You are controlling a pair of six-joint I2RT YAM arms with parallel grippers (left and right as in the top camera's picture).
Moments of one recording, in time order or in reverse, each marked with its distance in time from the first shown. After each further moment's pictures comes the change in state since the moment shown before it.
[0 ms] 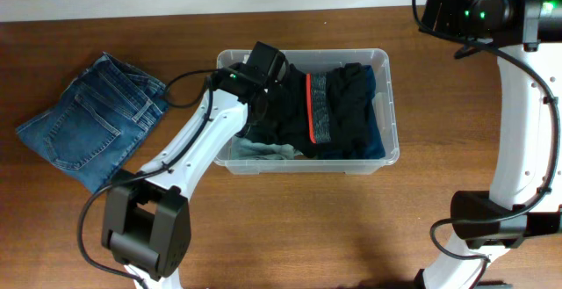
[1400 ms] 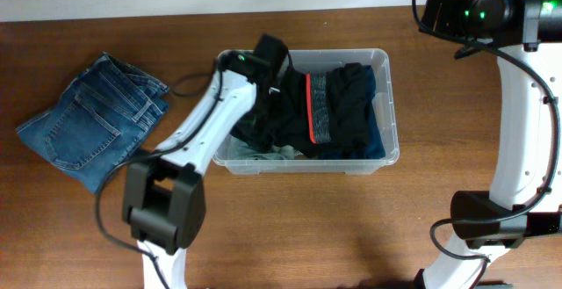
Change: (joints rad) left arm 0.019 0.154 0.233 -0.231 0.102 -0.047; right arm 0.000 0.000 0.000 0.000 0.000 0.000
